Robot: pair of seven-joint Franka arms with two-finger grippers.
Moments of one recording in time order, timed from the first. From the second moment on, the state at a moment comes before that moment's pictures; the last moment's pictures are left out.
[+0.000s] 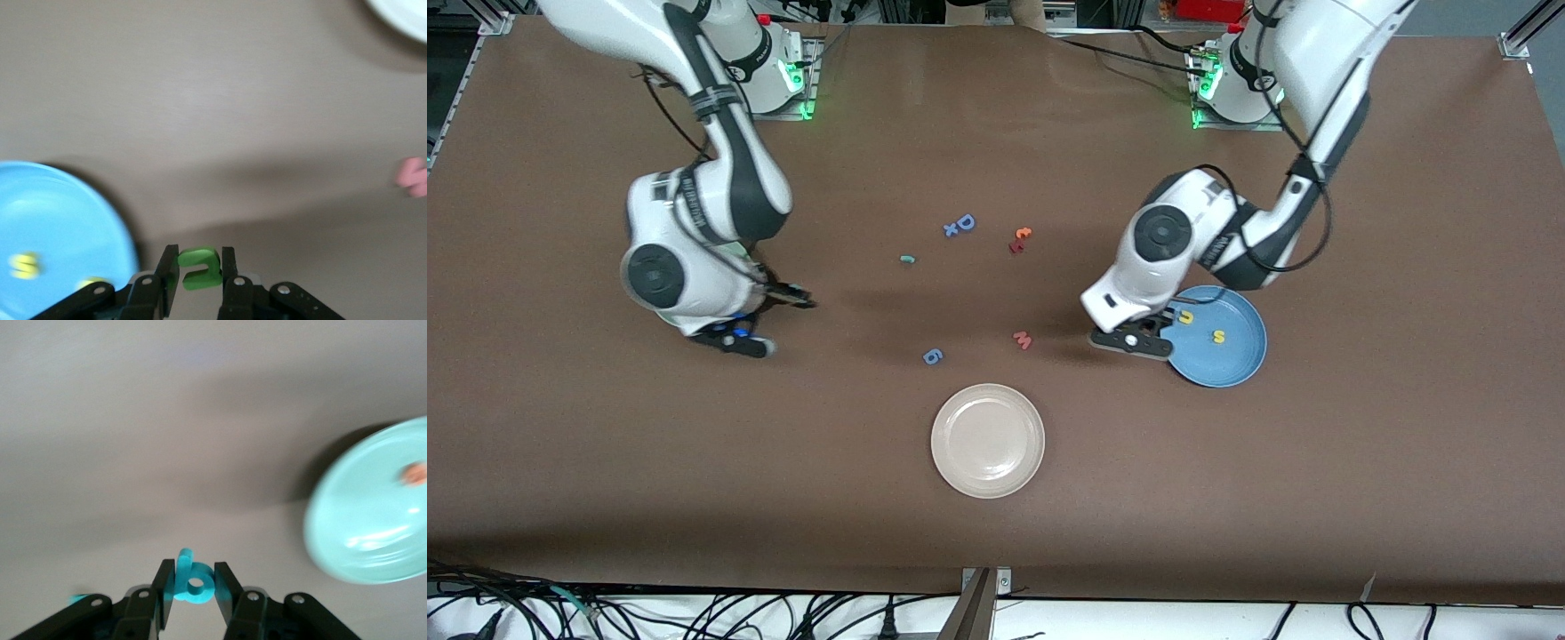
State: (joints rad) left arm -0.04 0.54 -0.45 -1.82 0.36 2.23 -0.44; right arm 0.34 0.41 -0.14 -1.82 0.12 1.92 0.34
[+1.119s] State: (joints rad) left arm 0.14 0.61 -0.45 -1.81 0.36 2.23 -0.19; right arm 0.21 0.54 -0.25 -1.83 0.09 1.91 0.02
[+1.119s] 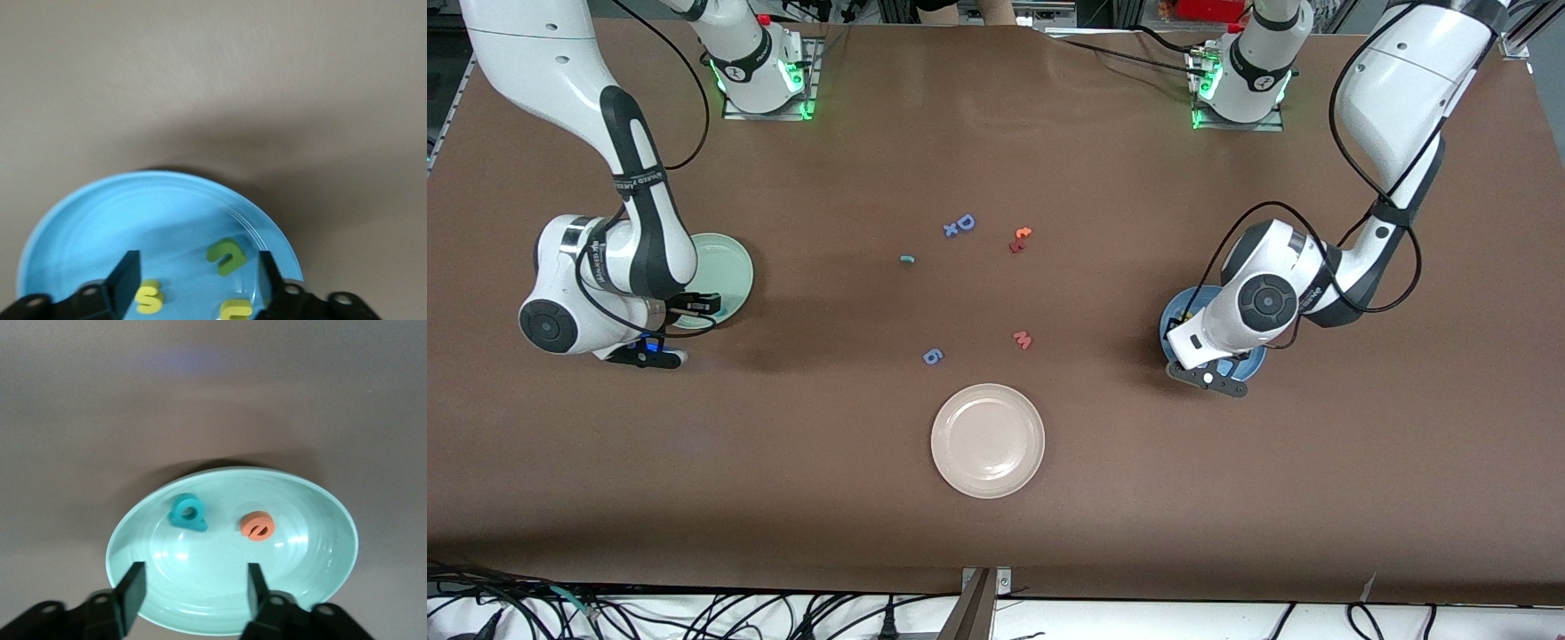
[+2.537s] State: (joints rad) left arm 0.07 0.20 -0.21 -1.43 0.07 1.61 0.04; right arm 0.27 0.38 0.34 -1.98 0.11 2.16 1.08
